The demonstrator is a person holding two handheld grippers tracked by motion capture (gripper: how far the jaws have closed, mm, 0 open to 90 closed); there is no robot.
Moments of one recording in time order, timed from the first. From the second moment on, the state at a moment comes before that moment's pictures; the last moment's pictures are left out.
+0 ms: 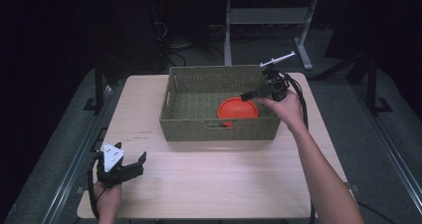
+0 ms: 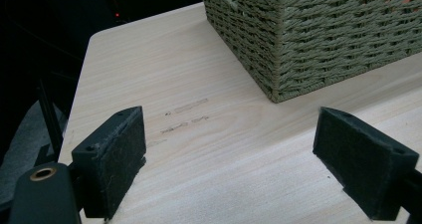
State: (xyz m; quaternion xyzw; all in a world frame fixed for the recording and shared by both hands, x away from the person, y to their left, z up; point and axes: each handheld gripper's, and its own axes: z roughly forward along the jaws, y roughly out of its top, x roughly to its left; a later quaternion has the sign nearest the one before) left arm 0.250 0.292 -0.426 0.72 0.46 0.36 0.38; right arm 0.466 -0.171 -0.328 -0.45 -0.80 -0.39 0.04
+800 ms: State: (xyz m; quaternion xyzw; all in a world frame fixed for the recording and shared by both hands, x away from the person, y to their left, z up) left arm 0.250 0.292 -0.426 0.72 0.46 0.36 0.38; right arm 0.443 -0.180 -0.323 -0.43 -0.81 -0.41 0.04
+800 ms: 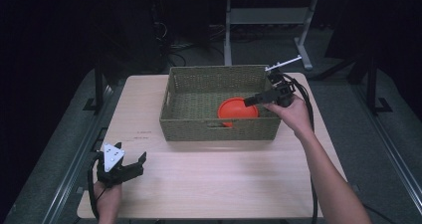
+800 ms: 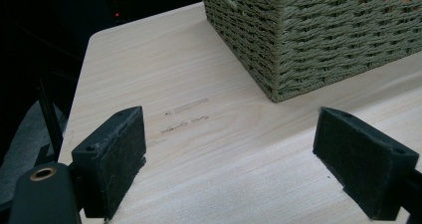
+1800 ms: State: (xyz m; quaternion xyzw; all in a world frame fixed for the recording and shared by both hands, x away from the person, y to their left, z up) left arm 0.251 0.292 -0.427 0.72 0.46 0.36 0.38; right arm 0.403 -0.212 -0.333 -0.42 -0.80 -0.42 0.04
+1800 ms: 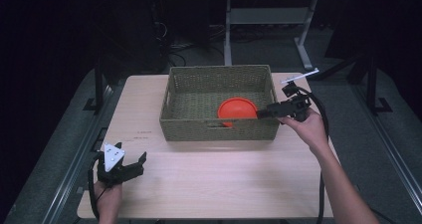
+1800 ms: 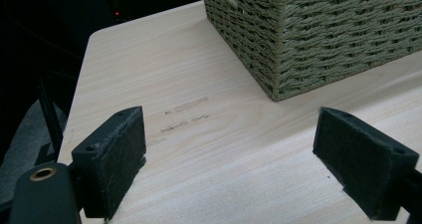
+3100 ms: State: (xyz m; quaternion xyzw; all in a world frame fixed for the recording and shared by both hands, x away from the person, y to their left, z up) left arm 0.250 0.291 -0.427 0.72 0.46 0.36 0.38; right arm 0.358 -0.256 -0.385 -0.44 -0.80 -0.40 0.05
